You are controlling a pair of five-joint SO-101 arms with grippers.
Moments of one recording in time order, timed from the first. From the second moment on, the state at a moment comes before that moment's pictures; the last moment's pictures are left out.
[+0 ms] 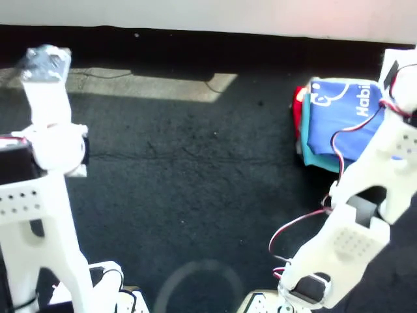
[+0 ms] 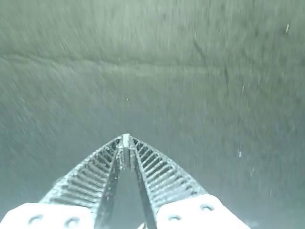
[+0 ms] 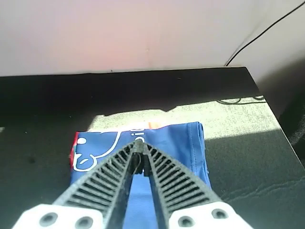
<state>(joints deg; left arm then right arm) -17.9 -36.5 11.6 91.9 -10.4 19.1 20.7 -86.0 100.3 14.1</state>
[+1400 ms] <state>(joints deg) -13.3 -103.3 91.6 78.5 6.0 -0.8 -104.7 85.6 81.4 6.0</state>
